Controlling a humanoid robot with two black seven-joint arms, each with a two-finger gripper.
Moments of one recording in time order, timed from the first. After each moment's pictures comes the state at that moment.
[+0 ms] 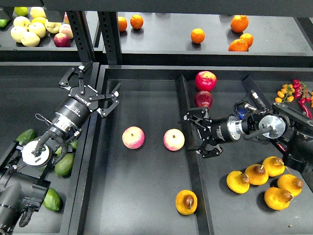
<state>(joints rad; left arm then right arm) -0.30 0.00 -1.48 -1.04 0.14 -0.49 0.31 0.91 -0.26 0.25 0.70 -0.12 0.58 -0.49</state>
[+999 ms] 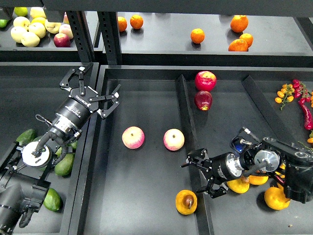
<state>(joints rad) -0.30 0.00 -1.47 -1.04 0.14 -0.49 0.31 0.74 -0.21 0.21 0.73 -0.21 0.58 -0.49</state>
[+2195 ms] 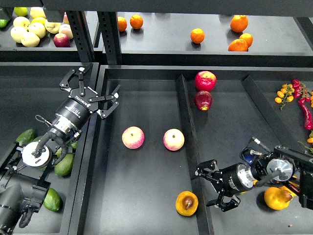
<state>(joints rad) -0.30 0.00 -1.47 -1.03 0.14 -0.49 0.31 0.75 -0.34 0.06 0.86 -0.09 0.58 -0.49</state>
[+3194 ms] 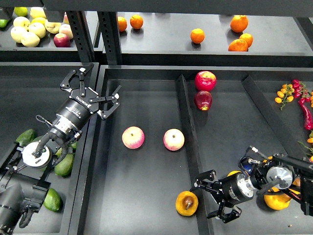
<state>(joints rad) -0.30 0.00 -1.47 -1.03 0.14 -0.49 0.31 0.73 -0.34 0.04 0.87 -0.08 0.58 -0.49</state>
